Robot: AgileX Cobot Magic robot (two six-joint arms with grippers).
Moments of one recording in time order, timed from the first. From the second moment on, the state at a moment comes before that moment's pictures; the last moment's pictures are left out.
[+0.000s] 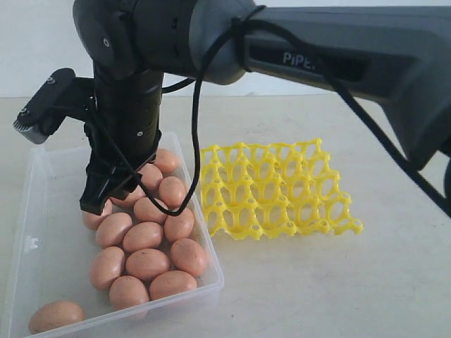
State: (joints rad) left arm -0.01 0.00 0.00 -0.03 0.23 0.02; right arm 0.93 2.15 -1.95 -0.01 1.06 -0.44
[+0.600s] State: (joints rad) left arm -0.01 0.00 0.00 -0.03 0.23 0.02; right arm 0.93 2.25 -1.96 -0.02 0.92 -0.67
